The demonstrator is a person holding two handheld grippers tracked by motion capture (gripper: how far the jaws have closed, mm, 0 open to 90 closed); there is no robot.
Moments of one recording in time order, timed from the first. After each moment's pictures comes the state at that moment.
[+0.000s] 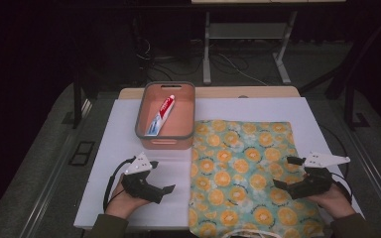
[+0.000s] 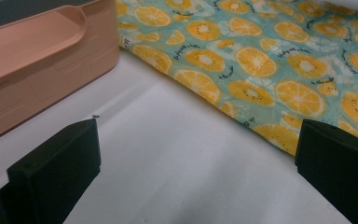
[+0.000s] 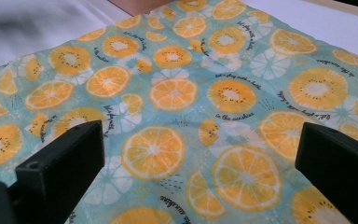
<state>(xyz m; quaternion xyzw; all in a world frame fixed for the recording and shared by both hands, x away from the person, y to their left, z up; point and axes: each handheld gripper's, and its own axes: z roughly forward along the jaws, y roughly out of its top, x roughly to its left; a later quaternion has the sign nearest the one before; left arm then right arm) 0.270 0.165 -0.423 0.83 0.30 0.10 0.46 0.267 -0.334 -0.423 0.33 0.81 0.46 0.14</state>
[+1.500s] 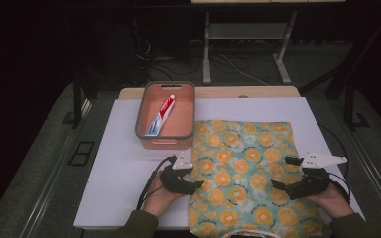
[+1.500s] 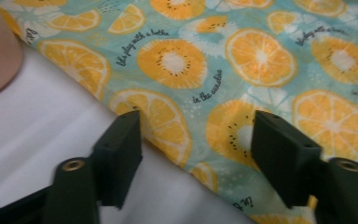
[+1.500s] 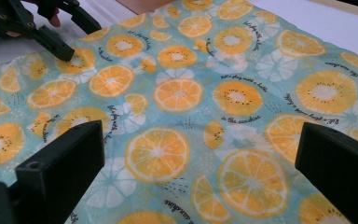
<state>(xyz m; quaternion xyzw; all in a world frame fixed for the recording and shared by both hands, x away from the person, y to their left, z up) 0.295 0.074 -0.452 0.87 0.29 0.09 0.39 0.268 -0.329 -0.423 0.32 0.82 0.46 0.14</state>
